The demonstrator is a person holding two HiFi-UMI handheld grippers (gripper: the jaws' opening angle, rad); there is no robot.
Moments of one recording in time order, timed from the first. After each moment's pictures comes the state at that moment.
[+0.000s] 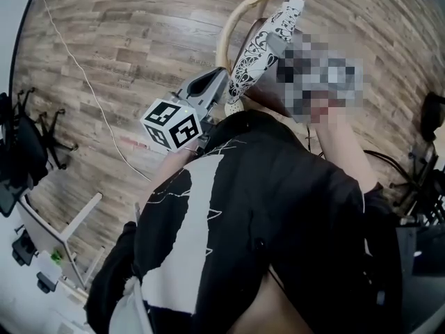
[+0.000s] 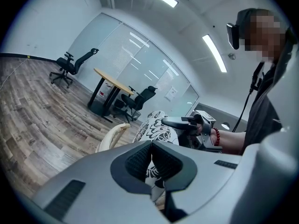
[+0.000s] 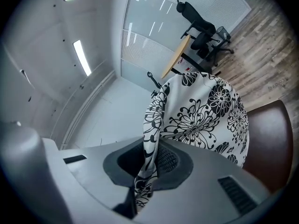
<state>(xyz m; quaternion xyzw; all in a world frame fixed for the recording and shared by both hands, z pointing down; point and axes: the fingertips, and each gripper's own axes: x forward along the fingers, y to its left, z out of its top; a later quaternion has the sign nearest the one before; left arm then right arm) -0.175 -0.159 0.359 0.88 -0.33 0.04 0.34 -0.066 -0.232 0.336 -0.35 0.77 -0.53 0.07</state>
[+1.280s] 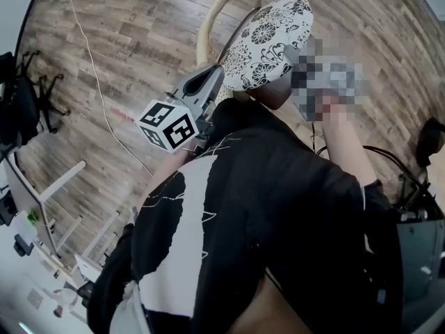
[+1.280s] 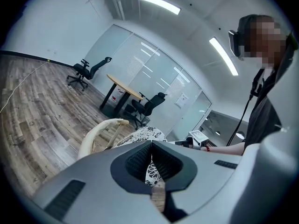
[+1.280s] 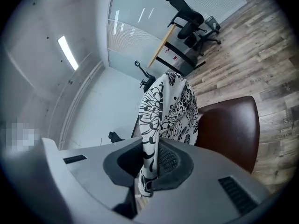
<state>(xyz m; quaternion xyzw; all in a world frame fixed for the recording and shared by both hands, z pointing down) -0.133 -0.127 0.355 0.83 -0.42 0.01 0.36 0.028 -0.205 0.427 -0.35 0.72 -0.60 -0.01</state>
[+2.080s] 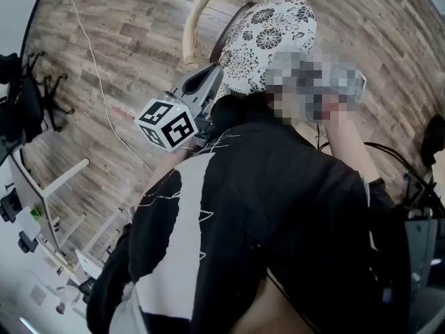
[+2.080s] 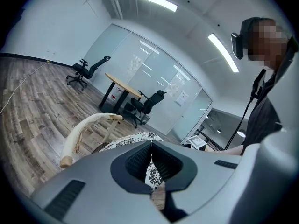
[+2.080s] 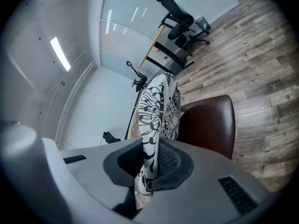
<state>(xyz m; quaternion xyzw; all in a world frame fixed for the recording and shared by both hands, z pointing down) -0.083 -0.110 0.350 0.83 -0.43 0.02 0.36 0.100 -0.173 0.459 -0.36 0.69 -0.62 -0.02</state>
